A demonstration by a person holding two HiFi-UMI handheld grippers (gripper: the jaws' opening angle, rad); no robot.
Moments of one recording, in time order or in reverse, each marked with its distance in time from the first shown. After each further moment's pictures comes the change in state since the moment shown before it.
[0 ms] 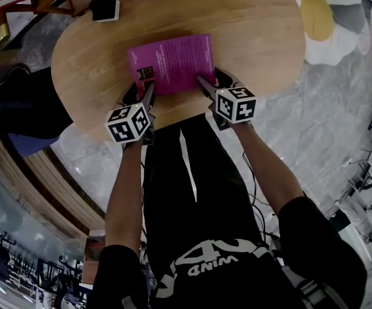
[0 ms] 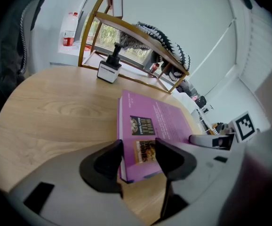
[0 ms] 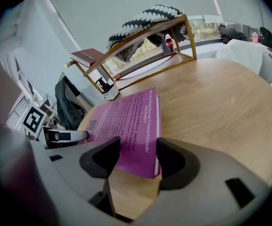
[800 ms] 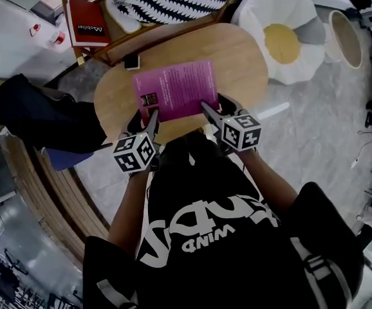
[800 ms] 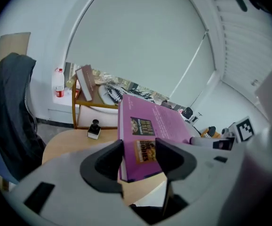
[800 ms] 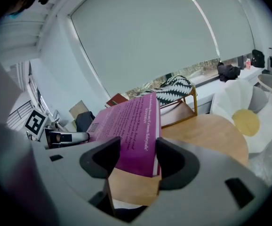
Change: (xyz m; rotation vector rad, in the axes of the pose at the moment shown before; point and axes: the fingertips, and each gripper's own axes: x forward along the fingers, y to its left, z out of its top) left arm -0.255 -0.164 0.137 0.151 -0.207 -0.055; right arm -0.264 0.146 0.135 -0.032 -0.297 0.013
